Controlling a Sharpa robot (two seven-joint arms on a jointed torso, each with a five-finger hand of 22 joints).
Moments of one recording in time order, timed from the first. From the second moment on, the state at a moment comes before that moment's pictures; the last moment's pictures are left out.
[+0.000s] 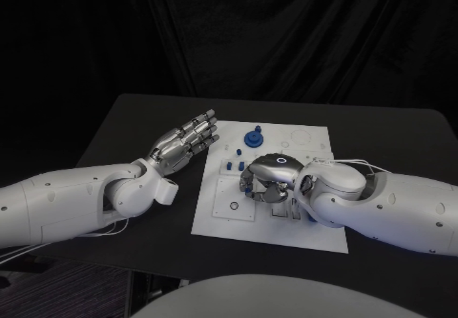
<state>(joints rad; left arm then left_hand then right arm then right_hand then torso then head) 1.12 -1.00 -0.21 1.59 -0.02 0.09 0.68 1.22 0.29 -0.23 0.07 0.35 0.15 -0.01 0.02 0.02 0.01 0.11 0.15 0.02 0.00 0.13 0.00 0.00 0.12 0.00 0.17 0.00 0.00 1.22 -0.65 -0.24 1.63 -1.59 -0.25 -0.05 1.47 -0.08 0.41 0.09 0.31 0.97 0.12 0.39 0.31 0.98 0.06 0.52 0.26 1.37 0.00 1.27 1.10 0.14 1.28 0.10 0.84 1.31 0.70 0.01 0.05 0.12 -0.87</state>
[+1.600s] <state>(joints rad) 1.11 -1.00 -0.21 1.58 -0.02 0.10 0.68 1.22 0.29 -0.22 0.07 0.35 0.17 0.01 0.02 0.02 0.02 0.12 0.16 0.02 0.00 0.14 0.01 0.00 0.12 0.00 0.18 0.00 0.00 1.20 -0.64 -0.24 1.60 -1.50 -0.31 0.00 1.54 -0.09 0.39 0.07 0.10 0.99 0.12 0.40 0.44 0.99 0.05 0.57 0.30 1.35 -0.01 1.24 1.07 0.14 1.27 0.09 0.82 1.31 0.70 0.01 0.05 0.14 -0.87</state>
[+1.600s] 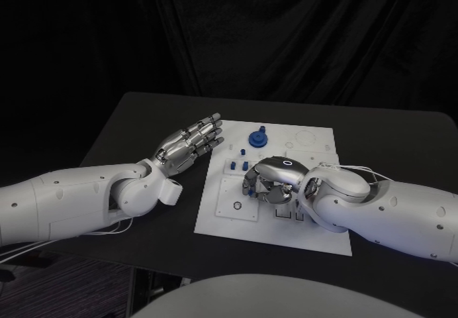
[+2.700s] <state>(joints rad) 1.11 -0.99 -0.21 1.58 -0.02 0.10 0.68 1.22 0.29 -0.22 0.08 0.35 0.17 0.02 0.02 0.02 0.02 0.12 0.16 0.02 0.00 0.14 0.01 0.00 0.12 0.00 0.18 0.00 0.00 1.31 -0.73 -0.24 1.60 -1.03 -0.23 -0.02 1.50 -0.07 0.38 0.12 0.15 0.94 0.12 0.41 0.46 0.99 0.05 0.53 0.28 1.34 -0.01 1.24 1.05 0.14 1.26 0.10 0.77 1.31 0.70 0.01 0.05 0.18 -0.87</state>
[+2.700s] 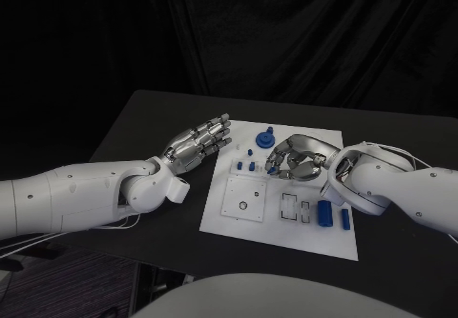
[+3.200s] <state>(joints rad) 1.11 -0.98 -0.21 1.57 -0.02 0.11 0.68 1.22 0.29 -0.22 0.08 0.36 0.17 0.02 0.02 0.02 0.02 0.12 0.16 0.02 0.00 0.15 0.01 0.00 0.12 0.00 0.18 0.00 0.00 1.32 -0.72 -0.24 1.57 -0.85 -0.11 -0.06 1.51 -0.05 0.36 0.12 0.16 0.93 0.13 0.41 0.48 0.99 0.06 0.52 0.28 1.32 0.00 1.22 1.02 0.14 1.24 0.10 0.71 1.31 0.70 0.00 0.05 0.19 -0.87</state>
